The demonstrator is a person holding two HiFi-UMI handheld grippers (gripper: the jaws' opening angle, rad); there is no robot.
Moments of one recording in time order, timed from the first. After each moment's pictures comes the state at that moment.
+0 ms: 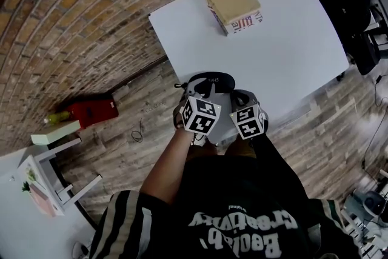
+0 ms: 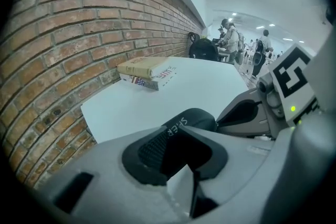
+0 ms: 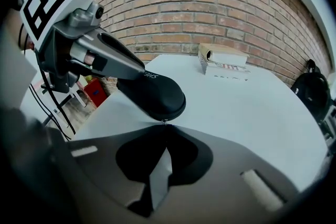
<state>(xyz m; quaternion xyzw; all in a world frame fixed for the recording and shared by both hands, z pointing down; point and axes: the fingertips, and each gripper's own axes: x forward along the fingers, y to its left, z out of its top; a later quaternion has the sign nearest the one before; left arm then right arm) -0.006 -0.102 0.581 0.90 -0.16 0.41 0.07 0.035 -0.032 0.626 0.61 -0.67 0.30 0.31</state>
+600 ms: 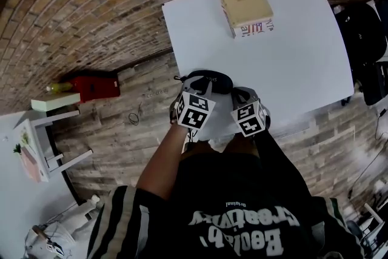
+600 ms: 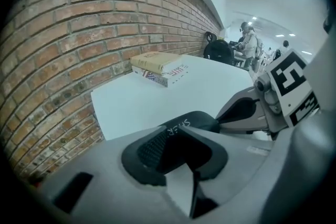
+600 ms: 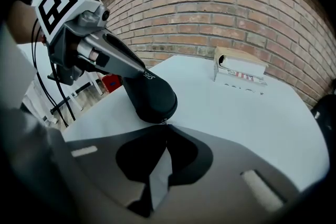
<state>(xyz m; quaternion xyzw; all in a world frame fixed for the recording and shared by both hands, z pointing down) -0.005 -0.105 0.581 0.87 -0.23 0.41 0.13 0.057 -0.044 0.623 0.52 -0.74 0.25 0.34</state>
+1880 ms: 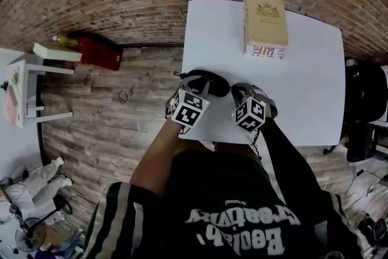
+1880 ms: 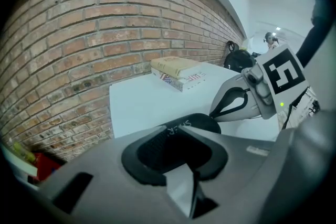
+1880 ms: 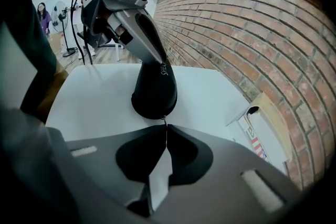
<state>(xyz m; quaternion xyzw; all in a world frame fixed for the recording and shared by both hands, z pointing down) -0.007 -0.116 0.582 0.85 -0.35 0.36 0.16 0.076 -0.086 0.619 0.28 -0.83 0.00 0.49</state>
